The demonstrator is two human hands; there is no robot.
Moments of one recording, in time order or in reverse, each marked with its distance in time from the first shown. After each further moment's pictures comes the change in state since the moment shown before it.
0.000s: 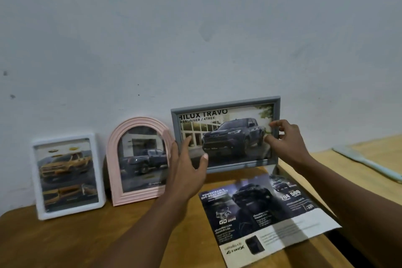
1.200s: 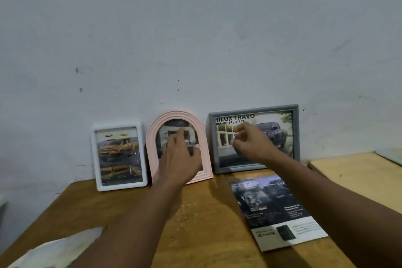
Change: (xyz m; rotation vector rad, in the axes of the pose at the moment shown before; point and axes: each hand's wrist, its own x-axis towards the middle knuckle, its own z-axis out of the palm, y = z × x) left_hand -0.020 -0.016 -0.097 0.293 0.137 -0.060; right_hand -0.053 -0.113 0.097 0.006 -0.434 -0.092
